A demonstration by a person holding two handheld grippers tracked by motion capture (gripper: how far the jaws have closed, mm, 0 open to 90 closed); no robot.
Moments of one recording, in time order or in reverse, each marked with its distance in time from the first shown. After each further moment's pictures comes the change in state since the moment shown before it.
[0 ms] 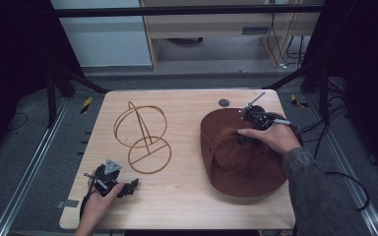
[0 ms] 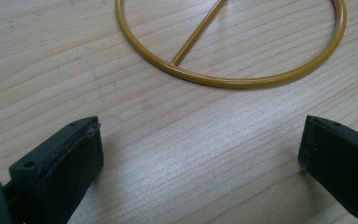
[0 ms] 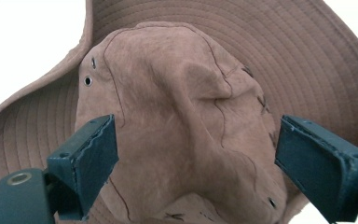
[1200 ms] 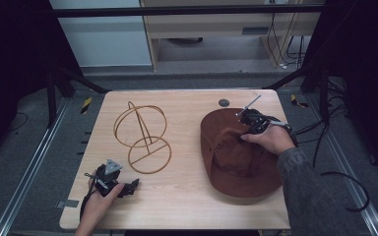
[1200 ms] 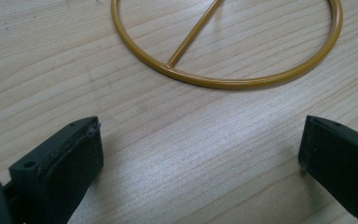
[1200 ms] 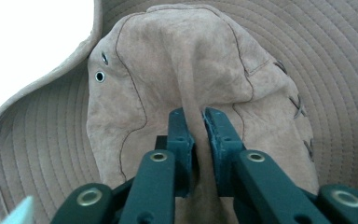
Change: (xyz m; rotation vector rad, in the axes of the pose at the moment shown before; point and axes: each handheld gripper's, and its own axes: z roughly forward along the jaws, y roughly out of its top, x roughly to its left) left arm -0.001 0.000 0.001 0.000 -0.006 0.008; right arm -0.005 -0.001 0.022 0.027 0.102 0.015
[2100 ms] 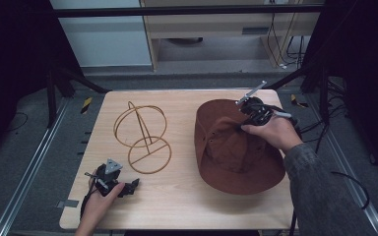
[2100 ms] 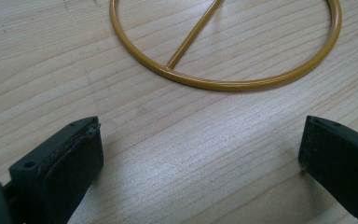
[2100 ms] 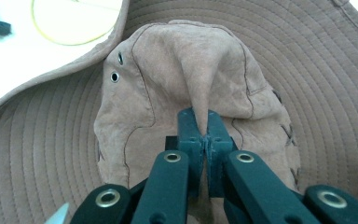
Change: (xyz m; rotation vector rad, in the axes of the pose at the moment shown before) left arm 0.000 0.001 0.001 0.000 -0.007 0.002; right arm 0.025 0.021 -0.057 -0.137 0.016 -0.068
